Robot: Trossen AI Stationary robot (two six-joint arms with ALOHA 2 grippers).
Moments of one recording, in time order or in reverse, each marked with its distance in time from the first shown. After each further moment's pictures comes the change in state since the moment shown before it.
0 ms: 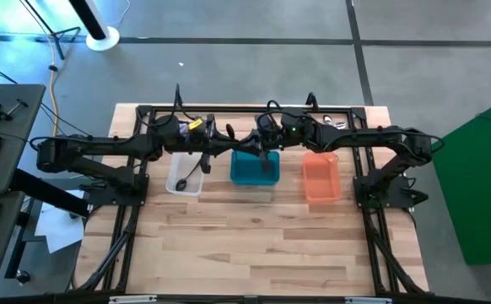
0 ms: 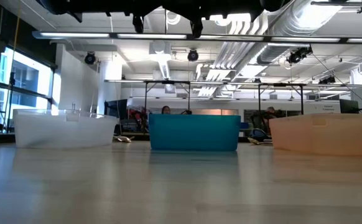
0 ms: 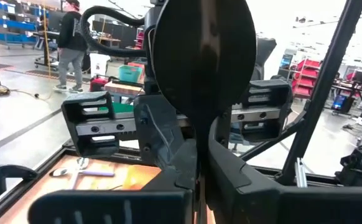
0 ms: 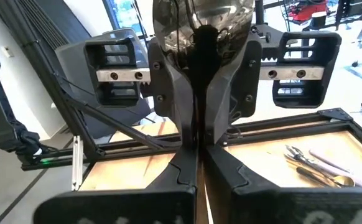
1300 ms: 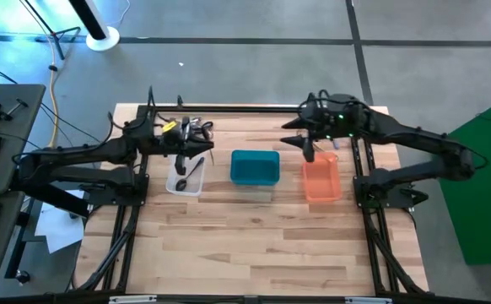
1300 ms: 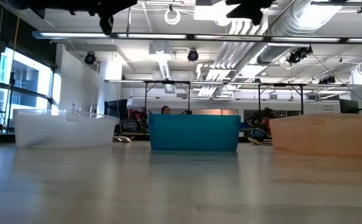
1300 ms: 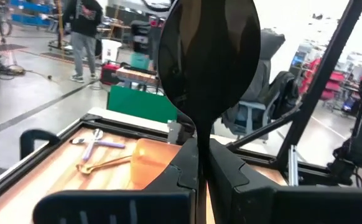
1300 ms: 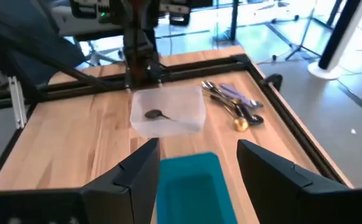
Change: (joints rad) left arm 0.030 -0.363 -0.159 -0.256 -0.021 -0.044; right arm -0.104 -0.478 -0.063 -0.696 0.177 -0.168
